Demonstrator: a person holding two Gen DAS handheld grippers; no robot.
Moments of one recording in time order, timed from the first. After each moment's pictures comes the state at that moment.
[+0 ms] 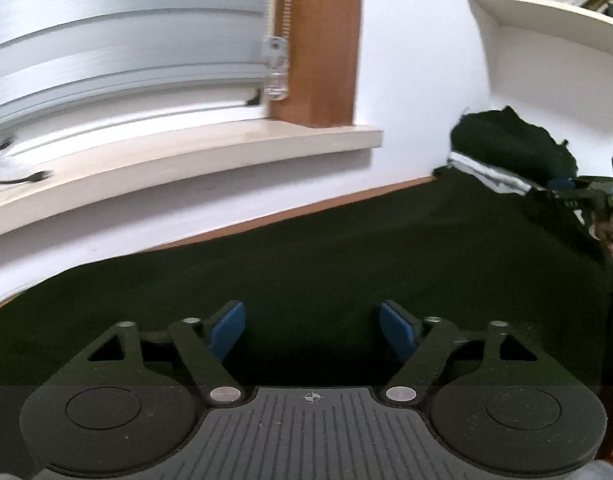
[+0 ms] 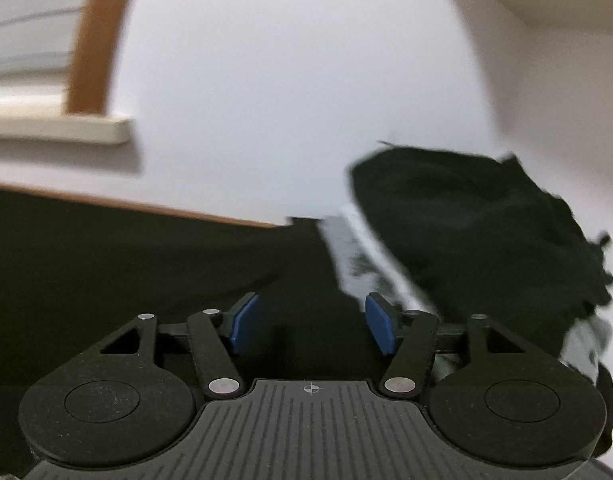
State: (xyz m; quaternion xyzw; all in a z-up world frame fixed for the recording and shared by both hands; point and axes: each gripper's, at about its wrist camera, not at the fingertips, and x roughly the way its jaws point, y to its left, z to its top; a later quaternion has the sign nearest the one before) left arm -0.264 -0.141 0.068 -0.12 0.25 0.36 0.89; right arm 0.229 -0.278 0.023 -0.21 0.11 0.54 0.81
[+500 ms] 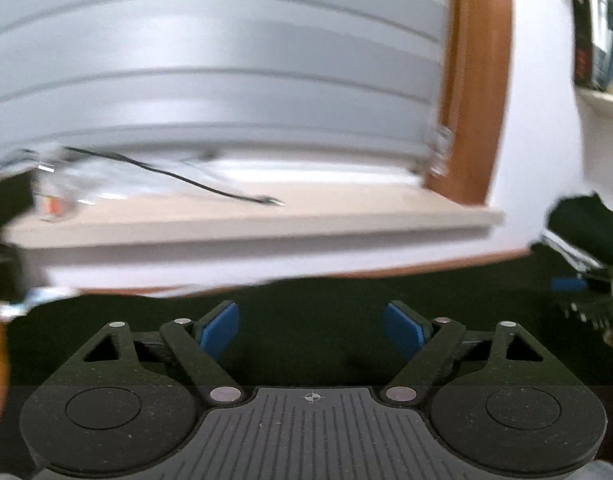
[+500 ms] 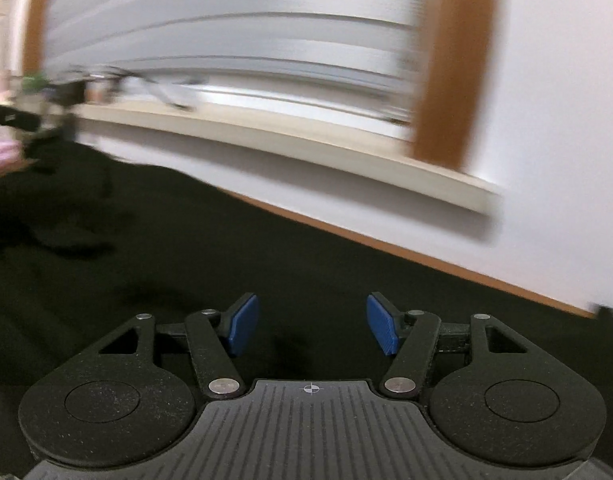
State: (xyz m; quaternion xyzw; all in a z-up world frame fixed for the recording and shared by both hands) left arm -0.428 -0.142 0.137 -0.15 0.17 0.50 0.83; right arm -0.001 -0.201 0.045 -0.23 0.11 0.76 0.60
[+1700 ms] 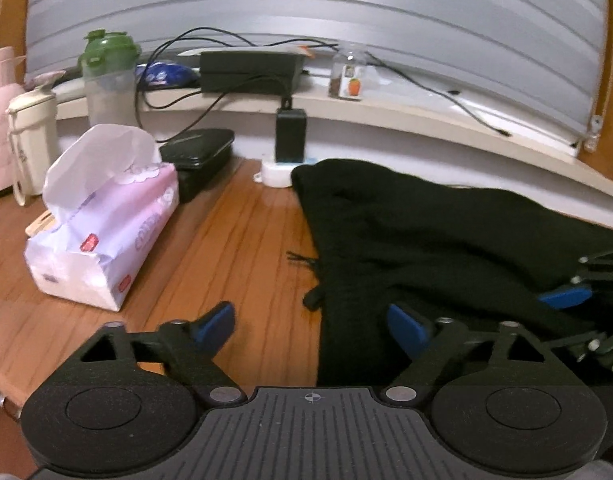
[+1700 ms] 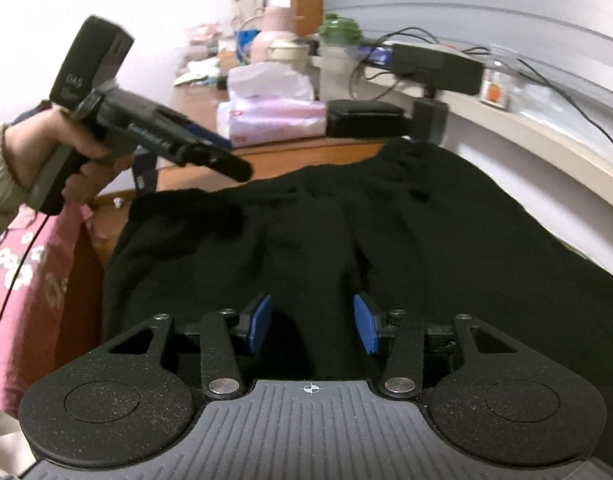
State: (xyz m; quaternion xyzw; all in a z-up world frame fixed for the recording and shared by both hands) left arm -0.664 -0.198 0.069 -0.24 0.20 0.61 0.73; right arm -0.370 -0.179 0.037 -0.30 0.06 0.91 0.28
